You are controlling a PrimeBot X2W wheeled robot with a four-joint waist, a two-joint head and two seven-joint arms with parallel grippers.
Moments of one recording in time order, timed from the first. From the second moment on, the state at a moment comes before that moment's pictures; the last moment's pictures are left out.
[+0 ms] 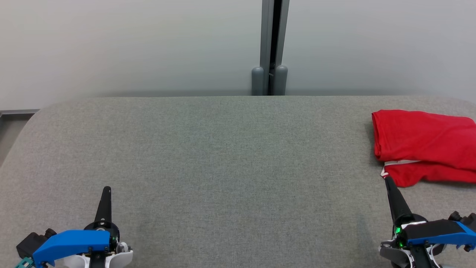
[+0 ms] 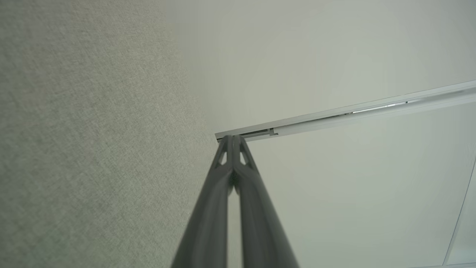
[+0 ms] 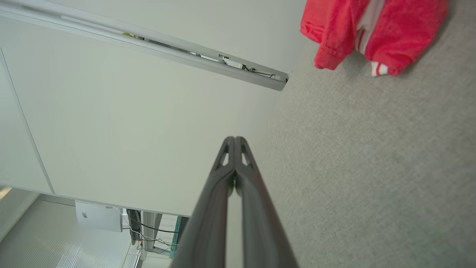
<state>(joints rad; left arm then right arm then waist) -0.07 0.06 0.07 0.28 -1.34 -0.11 0.04 -0.10 -0.05 -0.07 0.27 1.32 0.13 0.03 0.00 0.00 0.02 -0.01</state>
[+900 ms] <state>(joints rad) -0.09 0.05 0.10 0.26 -1.53 -0.12 0.09 -0.10 -0.05 -0.10 0.25 1.53 0.13 0.09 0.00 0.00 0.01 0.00</state>
